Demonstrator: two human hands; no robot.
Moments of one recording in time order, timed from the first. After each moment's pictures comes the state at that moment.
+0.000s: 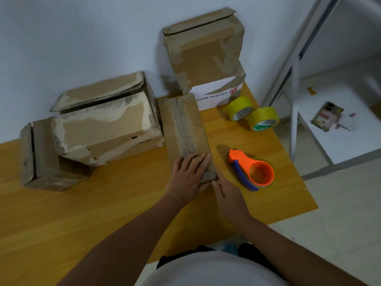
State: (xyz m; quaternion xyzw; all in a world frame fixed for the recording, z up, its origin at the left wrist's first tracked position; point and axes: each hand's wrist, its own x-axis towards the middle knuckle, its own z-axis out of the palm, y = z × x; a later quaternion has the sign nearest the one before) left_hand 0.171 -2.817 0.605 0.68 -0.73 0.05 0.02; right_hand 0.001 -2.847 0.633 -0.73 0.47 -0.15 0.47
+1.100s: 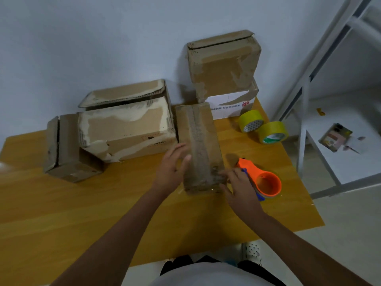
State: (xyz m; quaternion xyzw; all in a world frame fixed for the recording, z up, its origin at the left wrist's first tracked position) left_hand 0.223 -2.804 0.651 0.75 -0.52 -0.20 0.36; right_hand 0.000 -2.867 0.653 -0.85 0.40 -0.13 0.31
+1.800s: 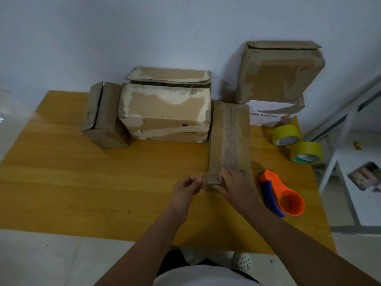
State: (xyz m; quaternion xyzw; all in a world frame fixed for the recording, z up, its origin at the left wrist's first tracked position) left_hand 0.180 -2.726 0.621 0.65 -0.04 -0.46 0.61; right_hand 0.064 -2.865 0.637 -0.96 0.26 0.01 0.12
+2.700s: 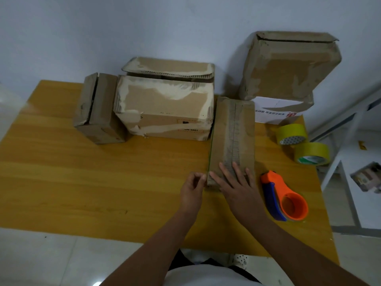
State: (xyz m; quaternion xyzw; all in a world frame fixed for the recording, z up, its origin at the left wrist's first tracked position) left_hand 0.166 -2.754 0.593 0.71 -0.10 -0.35 0.60; right_hand 0.044 -2.869 0.605 -0.98 0.19 -0.02 0.01
